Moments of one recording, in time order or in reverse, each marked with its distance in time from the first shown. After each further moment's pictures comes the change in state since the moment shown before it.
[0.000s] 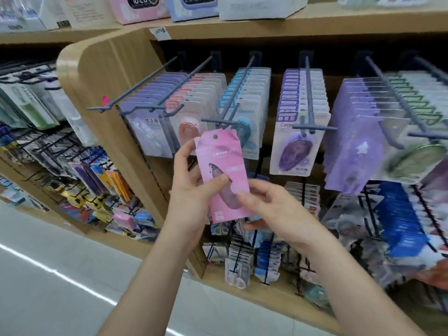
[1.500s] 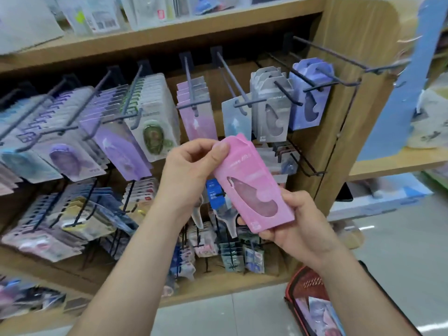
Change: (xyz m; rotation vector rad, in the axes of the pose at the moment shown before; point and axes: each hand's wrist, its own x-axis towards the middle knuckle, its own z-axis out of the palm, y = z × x) left_hand -0.125 -0.047 0.327 0.235 -0.521 -0.019; right_hand -0.306 0.070 -0.218 0.706 0.383 -0.185
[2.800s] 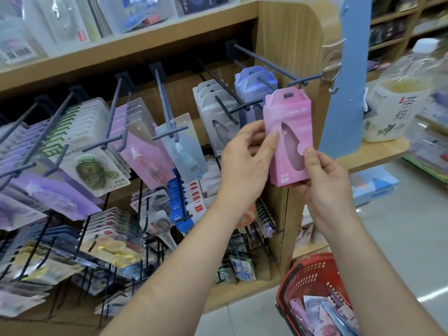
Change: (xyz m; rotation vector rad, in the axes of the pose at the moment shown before) left_hand 0.051 -0.020 0.163 0.136 -0.136 0.164; right_hand 0.012 -0.079 -0.085 -0.217 0.690 -0.536
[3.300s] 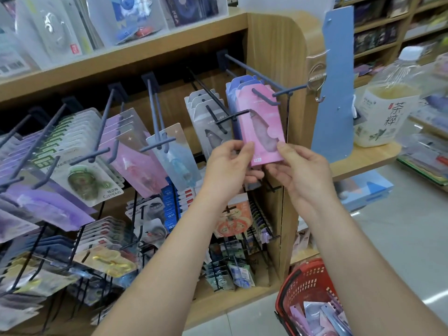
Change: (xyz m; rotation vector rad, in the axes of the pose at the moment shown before) left_hand 0.018 -0.005 -0.009 0.000 -0.085 -0.339; right_hand 0.020 -0.019 0.023 0.123 0.063 0.190
